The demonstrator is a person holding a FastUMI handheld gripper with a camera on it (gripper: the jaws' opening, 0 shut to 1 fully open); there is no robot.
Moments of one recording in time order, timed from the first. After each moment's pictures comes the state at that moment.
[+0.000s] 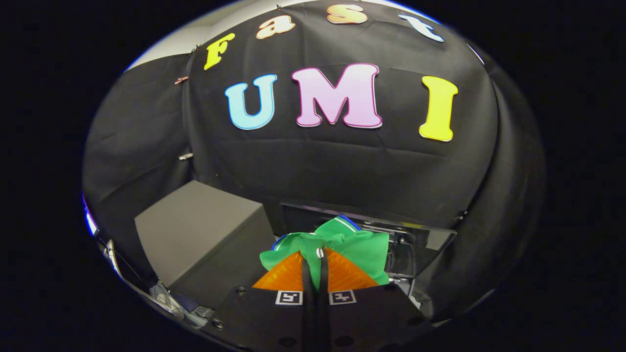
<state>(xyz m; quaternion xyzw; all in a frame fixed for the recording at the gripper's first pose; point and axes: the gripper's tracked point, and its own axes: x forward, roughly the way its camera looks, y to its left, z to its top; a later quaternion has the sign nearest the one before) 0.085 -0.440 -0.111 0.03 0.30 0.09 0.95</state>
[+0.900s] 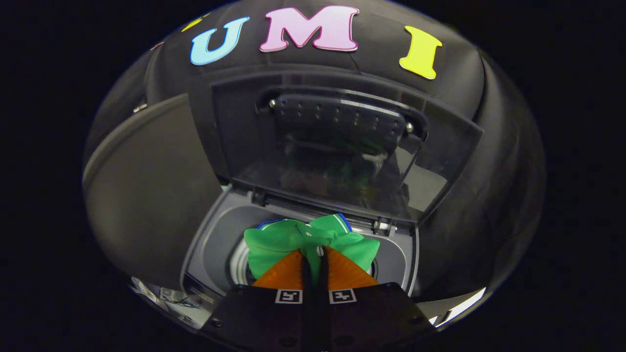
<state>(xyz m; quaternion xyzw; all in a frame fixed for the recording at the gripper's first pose) 0.052 -0.481 -0.325 -0.02 0.44 -0.01 0.90</state>
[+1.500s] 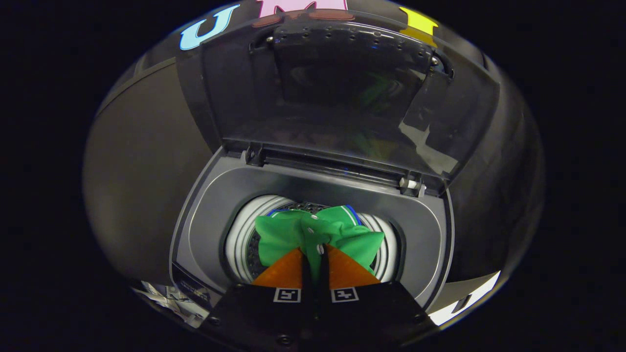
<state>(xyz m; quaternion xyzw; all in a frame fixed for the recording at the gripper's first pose) 0.023 -0.468 -0.386 -0.01 0.50 -0.01 0.87</state>
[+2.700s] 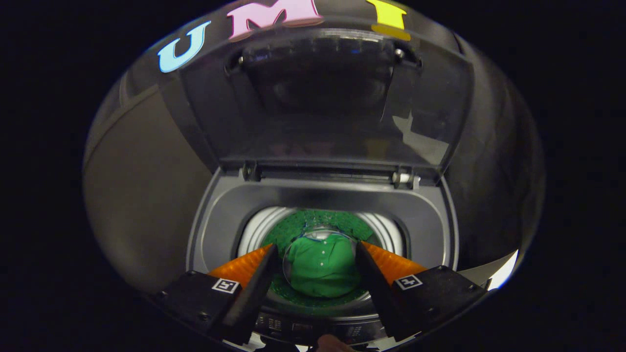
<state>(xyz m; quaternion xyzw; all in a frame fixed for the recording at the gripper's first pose) 0.041 -0.468 -0.350 0.07 0.46 -0.05 0.88</state>
